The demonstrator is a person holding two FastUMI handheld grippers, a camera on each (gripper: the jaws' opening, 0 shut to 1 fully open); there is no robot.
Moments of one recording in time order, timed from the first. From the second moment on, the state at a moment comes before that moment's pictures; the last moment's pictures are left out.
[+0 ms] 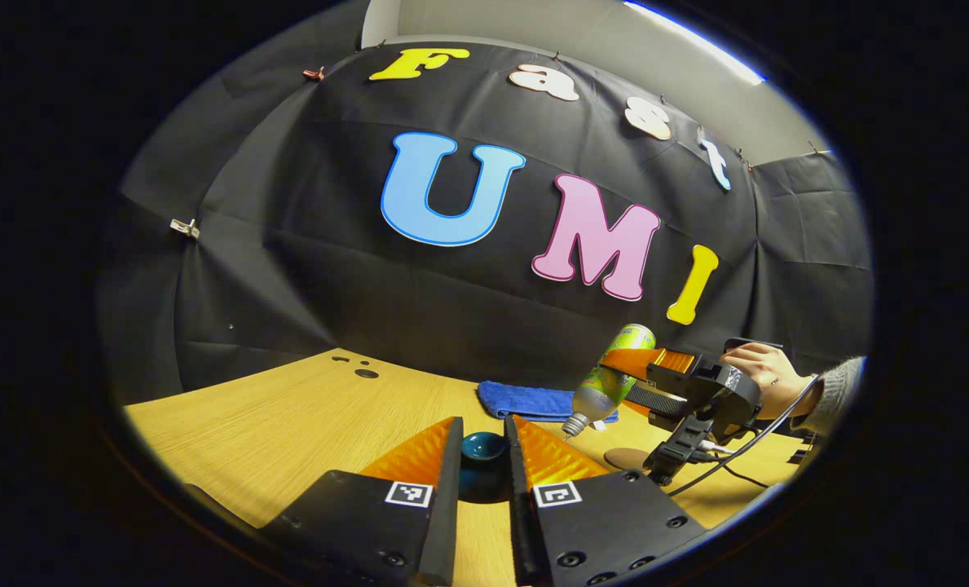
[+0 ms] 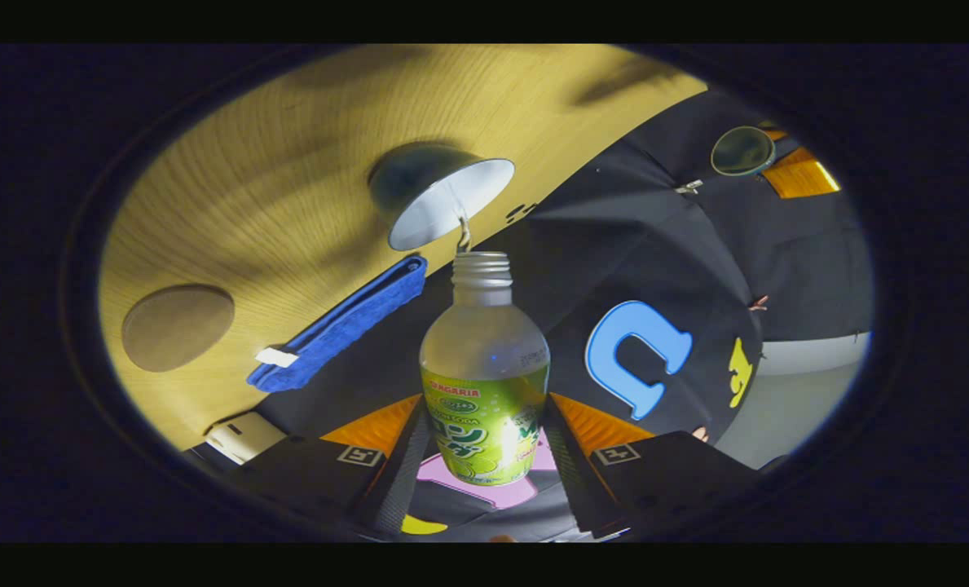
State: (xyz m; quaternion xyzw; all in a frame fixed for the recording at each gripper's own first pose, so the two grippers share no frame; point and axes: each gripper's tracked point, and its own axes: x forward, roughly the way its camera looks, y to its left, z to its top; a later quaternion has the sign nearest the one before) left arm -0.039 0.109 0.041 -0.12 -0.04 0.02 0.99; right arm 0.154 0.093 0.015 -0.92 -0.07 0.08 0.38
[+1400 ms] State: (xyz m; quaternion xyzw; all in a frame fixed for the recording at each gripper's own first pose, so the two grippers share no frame) left arm -0.040 0.112 0.045 -0.12 -0.05 0.03 0.99; right arm 0.133 0.050 -0.047 -0.61 0.14 0.13 0.77
